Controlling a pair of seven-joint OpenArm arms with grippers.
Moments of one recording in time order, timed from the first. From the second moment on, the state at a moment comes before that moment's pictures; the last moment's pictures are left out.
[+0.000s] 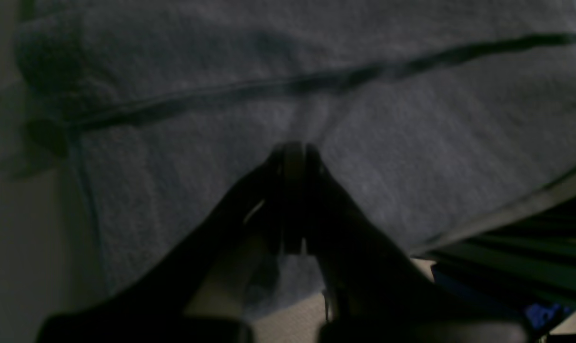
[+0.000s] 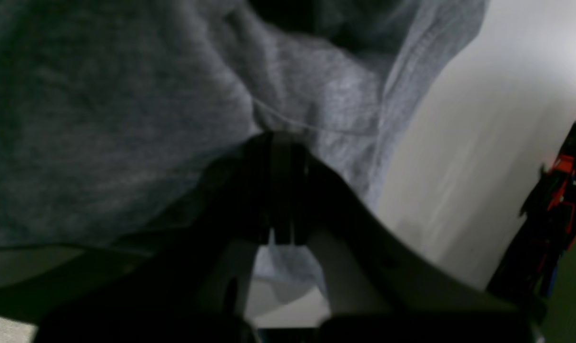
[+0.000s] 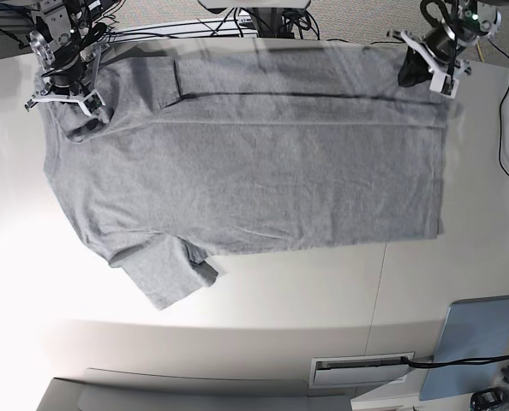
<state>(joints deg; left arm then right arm) 41.6 -22.5 -13.7 92.4 -24.4 -29.1 17.1 -37.2 34.2 2.3 103.6 -13.0 10.0 -37.0</state>
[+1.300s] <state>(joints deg) 18.4 -22.0 -21.4 97.3 -24.3 -20.2 32.5 -23.8 34.0 7.7 115.6 -6.7 6.6 -37.8</state>
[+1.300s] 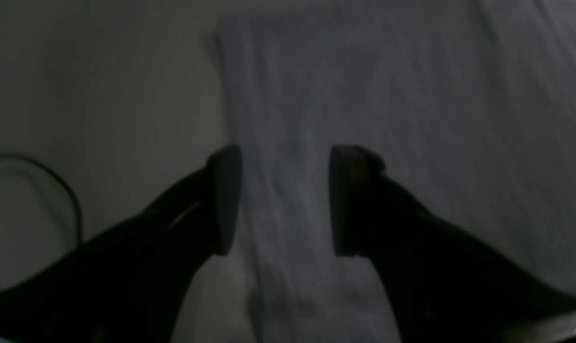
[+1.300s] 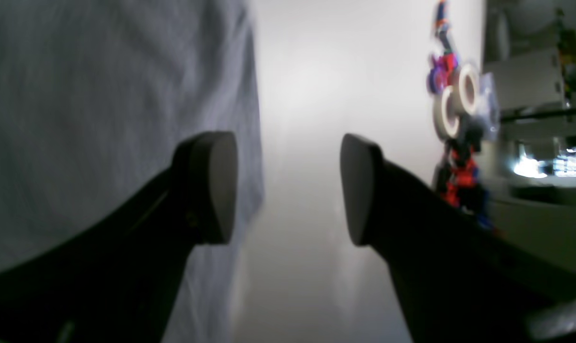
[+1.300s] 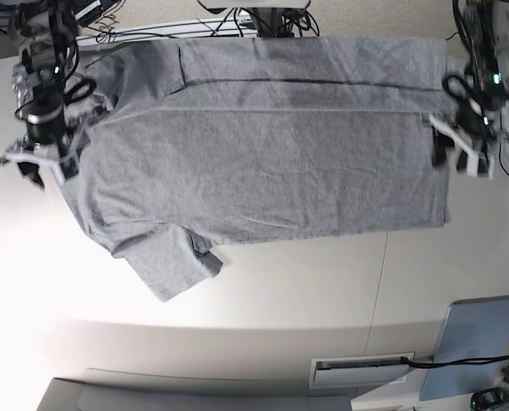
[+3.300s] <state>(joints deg) -17.1 -22.3 -12.4 51.6 -28.0 -29.5 41.7 40.4 26.3 8.0 30.5 11.4 32.2 -44.5</state>
